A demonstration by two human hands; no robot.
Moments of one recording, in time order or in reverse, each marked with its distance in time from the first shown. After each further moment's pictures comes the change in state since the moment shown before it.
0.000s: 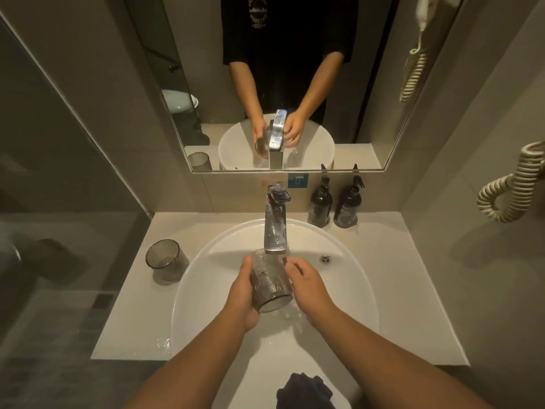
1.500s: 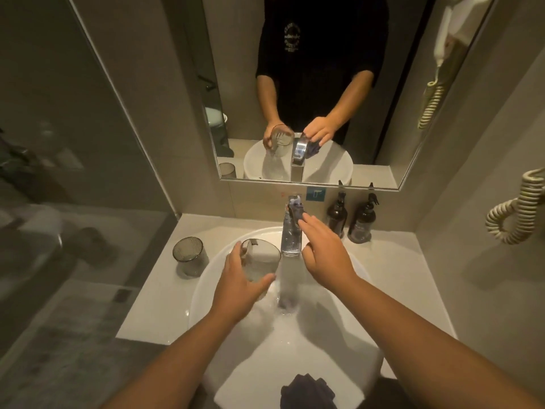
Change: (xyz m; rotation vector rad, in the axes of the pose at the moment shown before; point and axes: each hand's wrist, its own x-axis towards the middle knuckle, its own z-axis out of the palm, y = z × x) left_hand -0.052 0.032 -0.034 1.061 0.232 0.754; right_hand 0.007 -0.078 -0.029 -0.900 0.039 -0.714
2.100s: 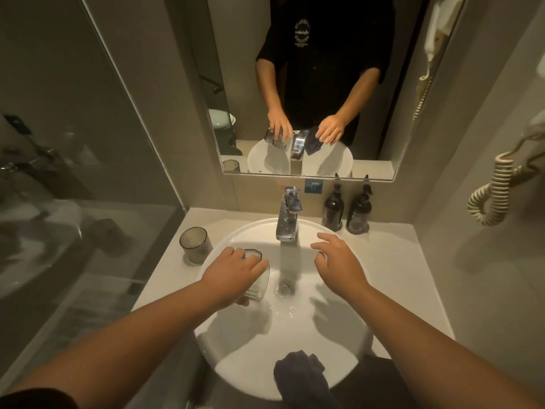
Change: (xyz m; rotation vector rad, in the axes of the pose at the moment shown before) left_hand -0.012 0.019 -0.029 1.338 -0.394 0.643; right_hand -0.058 0.026 -0.009 0.114 -0.072 0.198
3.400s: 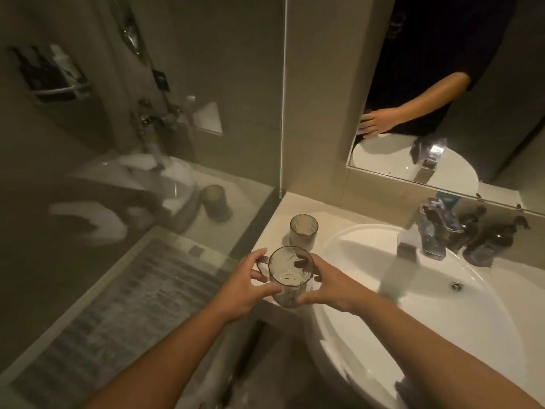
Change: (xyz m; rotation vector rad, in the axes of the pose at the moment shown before) left_hand -0.187 -0.097 0.114 -1.618 0.322 -0.706; right_hand 0.008 -0.206 0.168 0.367 -0.756 -0.152
